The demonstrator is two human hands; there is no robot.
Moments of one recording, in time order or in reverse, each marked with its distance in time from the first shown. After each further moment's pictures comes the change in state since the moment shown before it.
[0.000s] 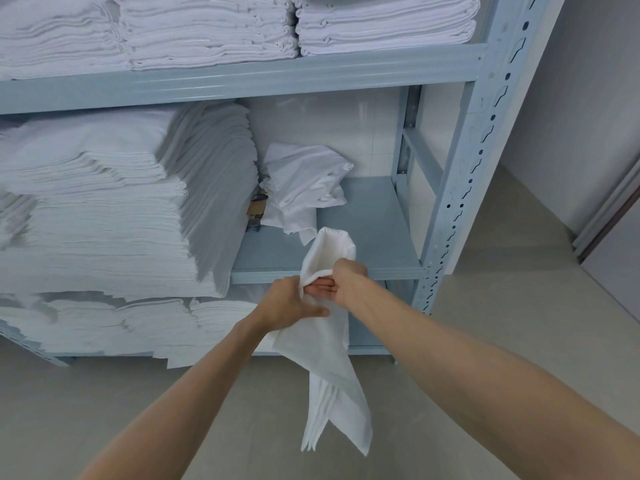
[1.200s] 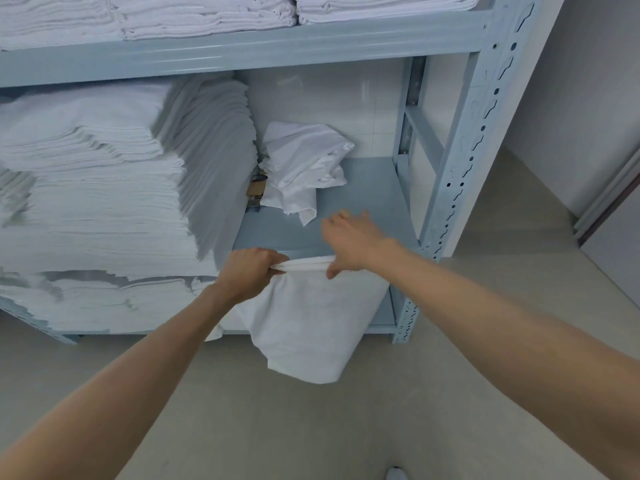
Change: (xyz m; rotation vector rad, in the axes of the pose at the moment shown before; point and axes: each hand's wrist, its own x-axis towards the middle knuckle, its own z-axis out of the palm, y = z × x) left_hand -0.009 -0.037 -0.039 0.678 0.194 0.300; right_hand -0.019 -0.033 -0.028 -2.097 0.008 -0.992
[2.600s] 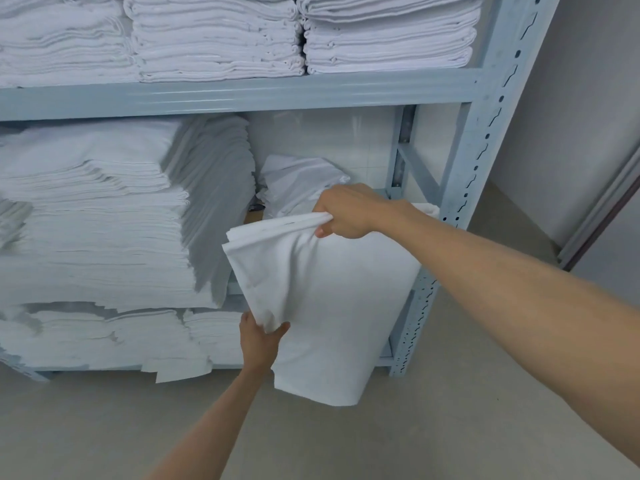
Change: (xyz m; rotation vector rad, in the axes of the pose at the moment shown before) left_hand -0.019 0.014 0.111 -1.029 0.357 -0.808; right_hand 0.023 0.026 -0.111 0.223 0.103 -0.077
